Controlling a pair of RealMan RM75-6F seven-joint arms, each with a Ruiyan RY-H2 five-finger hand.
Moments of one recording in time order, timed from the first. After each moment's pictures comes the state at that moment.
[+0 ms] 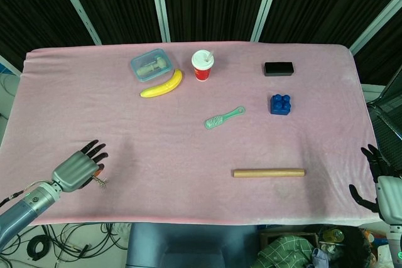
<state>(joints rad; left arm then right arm) -0.59 -1.07 0.15 -1.58 1.65 0.95 0.21 0.04 -1.06 0.08 -1.63 -1.46 1.48 0.16</state>
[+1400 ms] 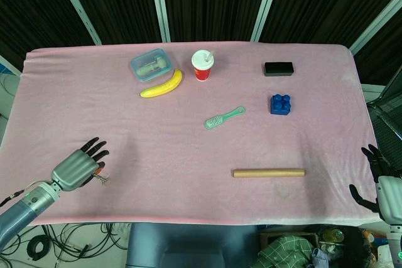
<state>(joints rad) -0.57 -1.09 0.13 -1.54 1.69 1.01 0.19 0.04 -1.06 0.08 -1.63 -1.46 1.48 0.16</state>
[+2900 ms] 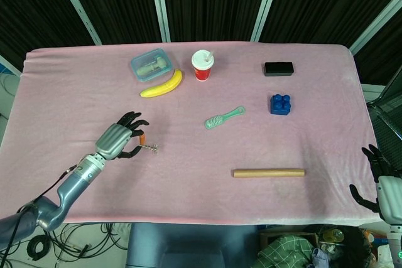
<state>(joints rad) -0.69 -1.57 -0.05 -1.10 1.59 1.06 -0.36 0.04 -1.06 0.09 -1.63 -1.46 1.48 0.16</state>
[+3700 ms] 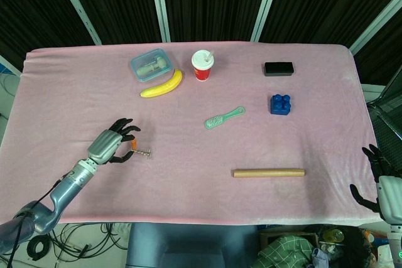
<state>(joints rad) -0.64 -1.64 0.04 -0.87 1.63 1.14 -0.59 0.04 -1.06 0.09 -1.63 -1.45 1.48 0.16</state>
